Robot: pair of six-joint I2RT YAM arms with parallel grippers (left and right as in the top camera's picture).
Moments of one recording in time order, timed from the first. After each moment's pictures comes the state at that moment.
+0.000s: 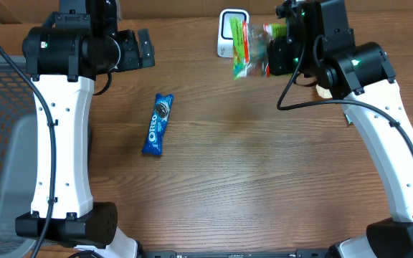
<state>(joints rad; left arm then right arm) -0.06 1.76 2.17 -1.38 0.04 -0.24 0.34 1.67 1.82 -0.89 -0.11 0.14</state>
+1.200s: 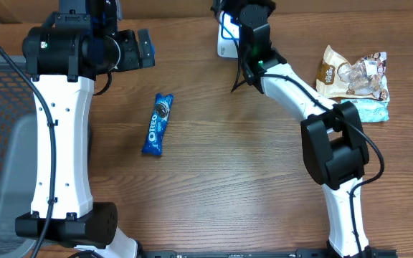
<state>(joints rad) -0.06 1.76 2.17 -1.38 0.04 -0.24 0.43 2.30 1.82 0.48 0.49 -1.09</state>
